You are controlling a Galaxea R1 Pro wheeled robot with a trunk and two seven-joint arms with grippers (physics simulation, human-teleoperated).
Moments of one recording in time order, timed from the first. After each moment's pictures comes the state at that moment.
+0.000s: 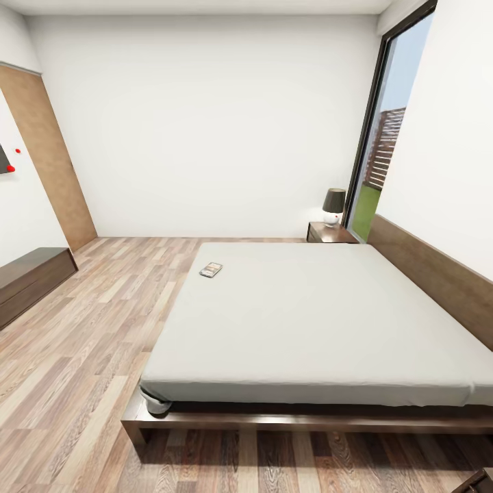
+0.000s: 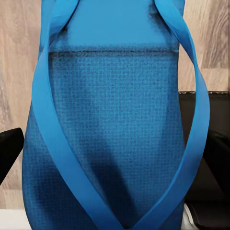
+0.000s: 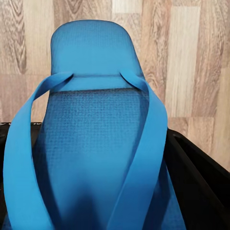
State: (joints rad) left arm -0.27 -0.02 -0.32 -0.10 0.32 0.12 0.08; right arm -0.19 0.01 -0.05 -0.27 0.06 0.08 -0.03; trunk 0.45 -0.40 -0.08
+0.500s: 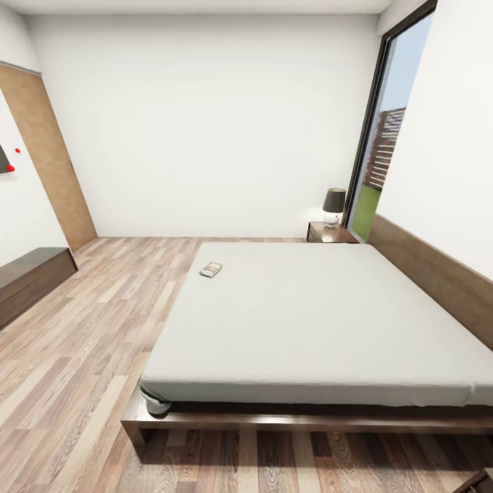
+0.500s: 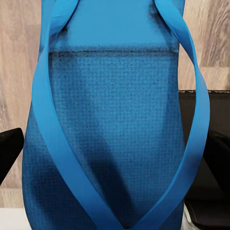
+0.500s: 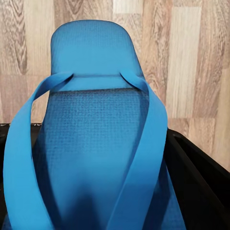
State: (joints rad) left arm -0.27 -0.02 -0.32 -0.10 0.32 0.13 0.07; right arm -0.19 0.01 -0.05 -0.28 0.06 0.08 -0.03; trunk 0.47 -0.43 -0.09
